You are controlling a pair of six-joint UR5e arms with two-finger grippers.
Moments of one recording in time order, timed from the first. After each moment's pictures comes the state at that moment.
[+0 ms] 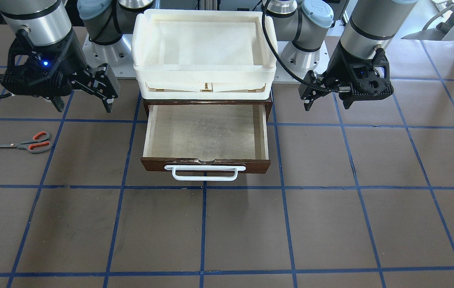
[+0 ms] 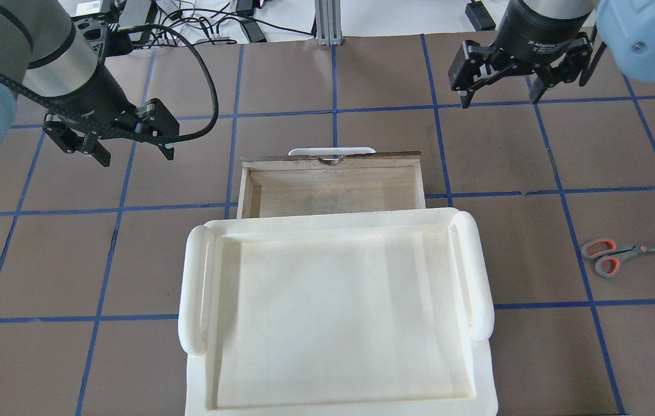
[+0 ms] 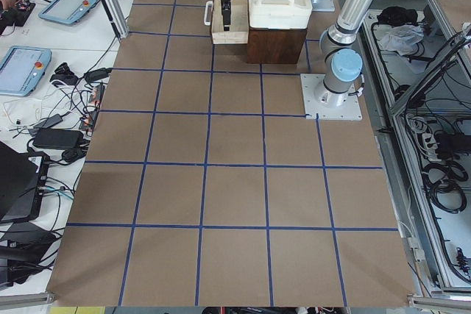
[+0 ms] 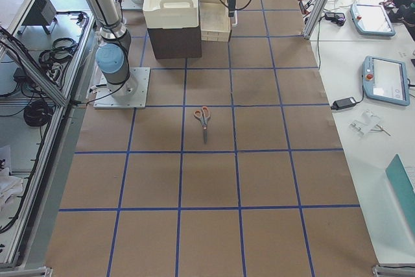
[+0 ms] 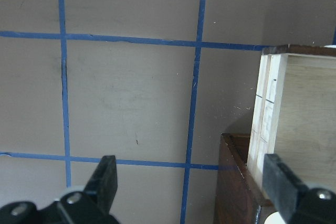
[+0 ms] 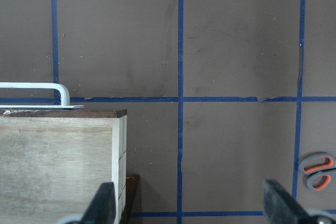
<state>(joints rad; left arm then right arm) -1.52 -1.53 -1.65 -1.53 1.58 -0.02 1.60 -1.53 1.50 -1.61 -1.59 0.01</state>
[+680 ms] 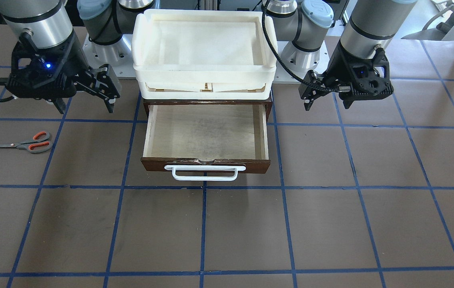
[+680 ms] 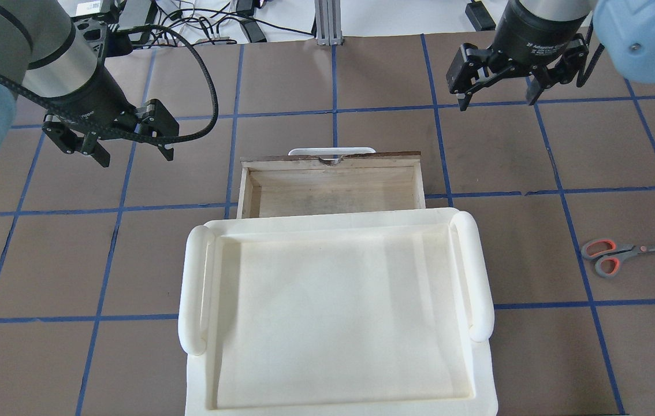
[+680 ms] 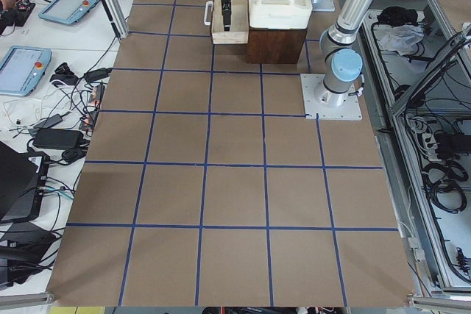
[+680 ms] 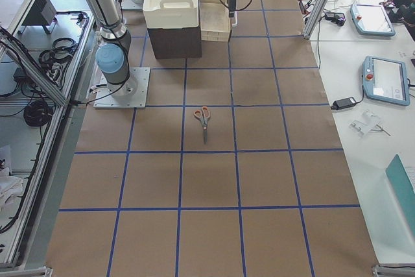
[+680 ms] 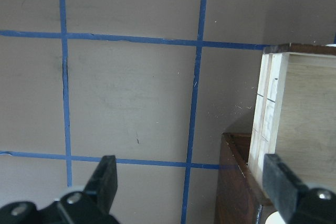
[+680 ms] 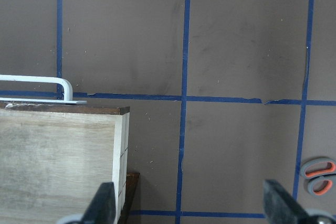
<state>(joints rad) -1.52 -1.53 -1.66 -1.53 1.59 -0.02 1.59 -1.53 1.50 -1.61 -1.57 -0.06</state>
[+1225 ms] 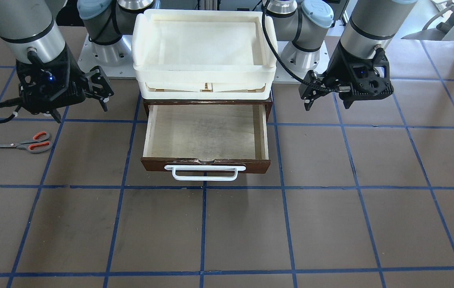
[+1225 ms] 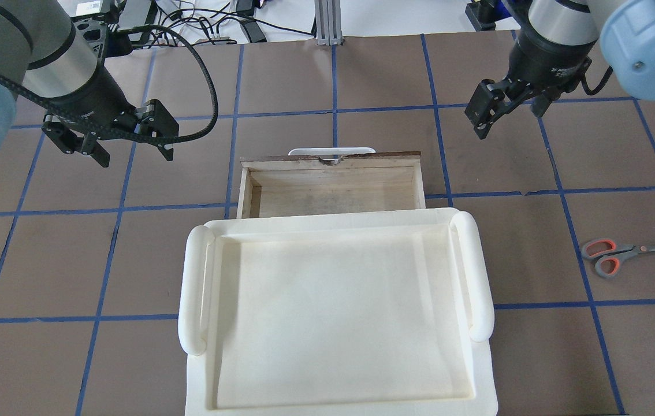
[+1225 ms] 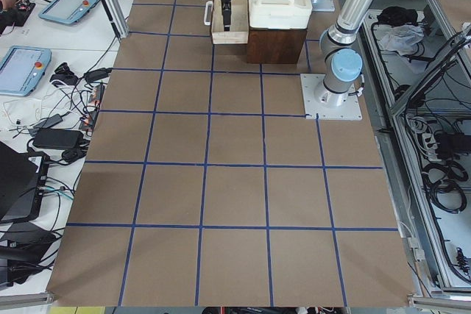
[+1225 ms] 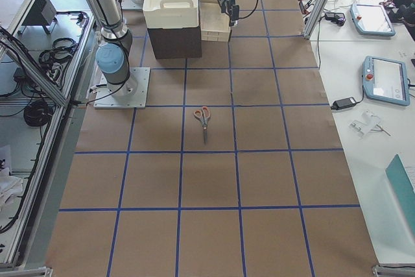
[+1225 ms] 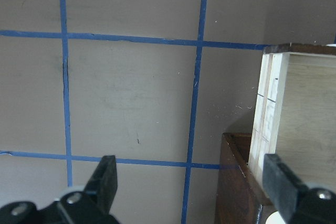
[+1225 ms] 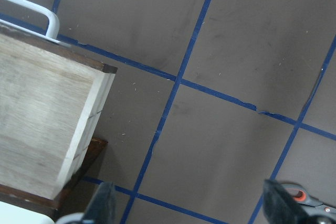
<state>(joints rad) -1.52 -1.53 -1.66 -1.53 1.59 -0.02 1.53 -1.54 1.59 -1.61 -1.57 -0.43</state>
